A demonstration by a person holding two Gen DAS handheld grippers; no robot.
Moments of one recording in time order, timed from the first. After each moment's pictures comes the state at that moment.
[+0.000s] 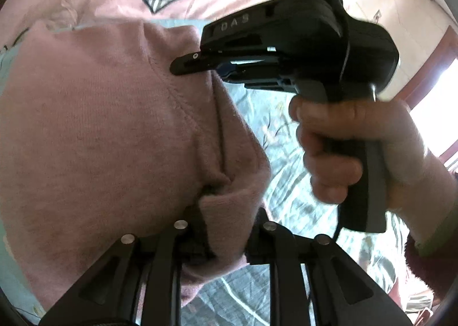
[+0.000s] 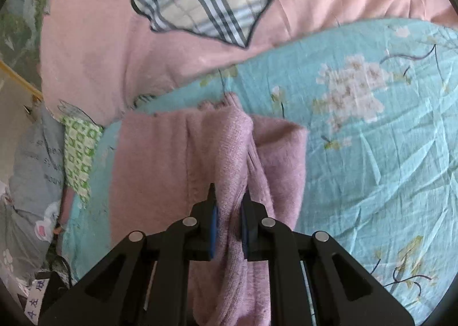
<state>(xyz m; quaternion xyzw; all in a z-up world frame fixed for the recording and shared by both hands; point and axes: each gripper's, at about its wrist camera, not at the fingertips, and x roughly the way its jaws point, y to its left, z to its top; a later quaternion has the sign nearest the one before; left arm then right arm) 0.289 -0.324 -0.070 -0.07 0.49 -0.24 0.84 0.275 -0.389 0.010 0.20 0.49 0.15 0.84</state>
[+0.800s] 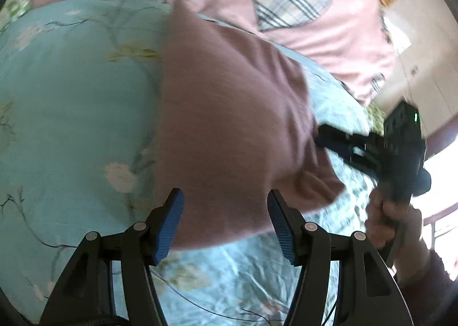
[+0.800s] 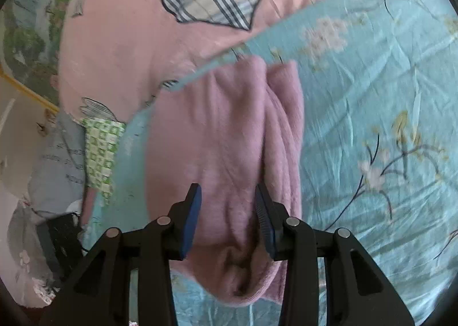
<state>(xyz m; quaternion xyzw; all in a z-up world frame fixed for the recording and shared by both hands) 0.250 -0.155 -0.039 -0.18 0.50 -0.14 0.84 0.174 -0.381 0.019 0.27 0.47 0.15 0.83</state>
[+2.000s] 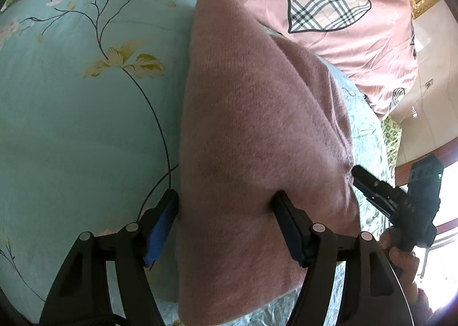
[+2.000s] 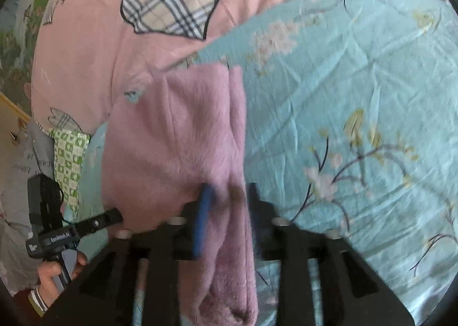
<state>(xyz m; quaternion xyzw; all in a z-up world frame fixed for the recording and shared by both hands) 0.343 -0.153 -0.080 -0.19 0.53 -0.13 0.81 0.171 -0.408 0.008 0.25 0.45 0.08 0.86</state>
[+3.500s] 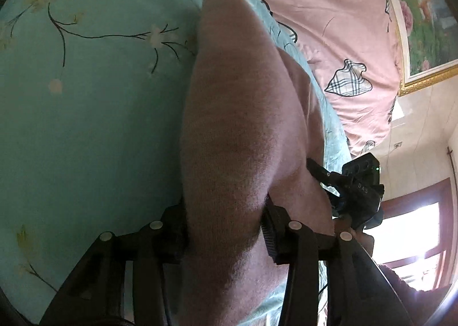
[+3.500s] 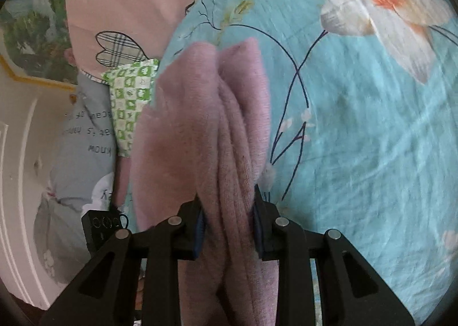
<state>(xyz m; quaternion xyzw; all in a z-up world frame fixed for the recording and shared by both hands) 0.188 0.090 -0.109 -0.36 0.48 -0.13 0.79 0.162 -0.160 -0.067 0.34 0.52 0.26 0.74</state>
